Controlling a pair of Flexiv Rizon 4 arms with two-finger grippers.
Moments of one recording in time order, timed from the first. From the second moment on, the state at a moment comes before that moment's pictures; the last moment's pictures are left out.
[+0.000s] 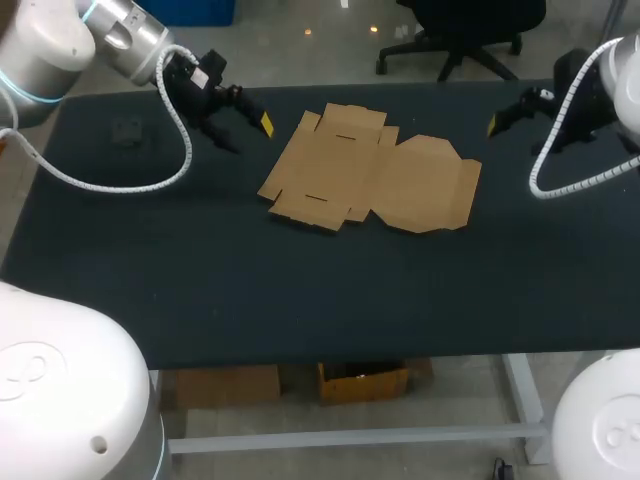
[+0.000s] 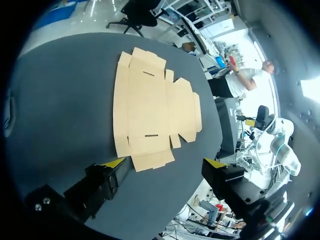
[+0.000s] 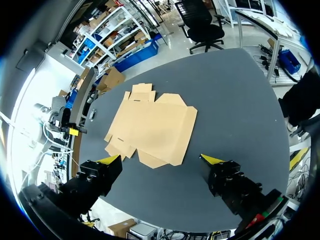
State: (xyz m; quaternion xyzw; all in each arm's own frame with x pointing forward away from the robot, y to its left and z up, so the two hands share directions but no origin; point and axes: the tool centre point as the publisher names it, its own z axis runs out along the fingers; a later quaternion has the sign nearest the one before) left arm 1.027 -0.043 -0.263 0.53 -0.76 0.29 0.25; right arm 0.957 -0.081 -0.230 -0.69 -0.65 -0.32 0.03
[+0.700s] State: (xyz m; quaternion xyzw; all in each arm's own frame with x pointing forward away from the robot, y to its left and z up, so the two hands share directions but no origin) left arm 1.032 -0.046 -0.264 0.53 -0.77 0.27 0.24; right arm 0.964 -0.070 -0.237 -0.69 -0.66 -0.31 0.05
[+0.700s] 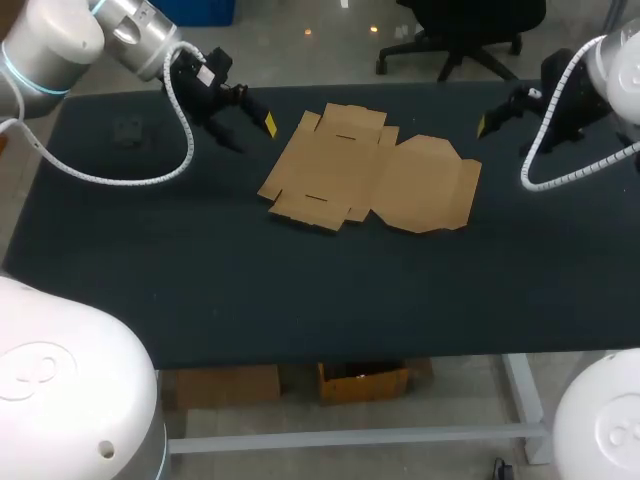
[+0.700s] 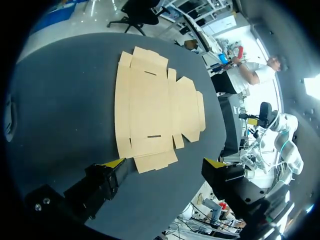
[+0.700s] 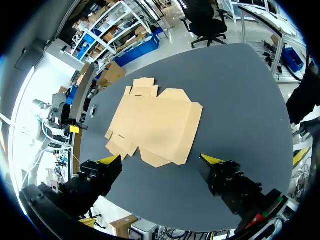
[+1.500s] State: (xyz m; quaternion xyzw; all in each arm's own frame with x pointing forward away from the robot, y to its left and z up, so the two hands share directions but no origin) left arm 1.051 -0.059 -0.327 0.53 -0.76 0.26 0.28; right arm 0.937 -0.065 -0.244 -0.69 -0.68 -0.25 0.08
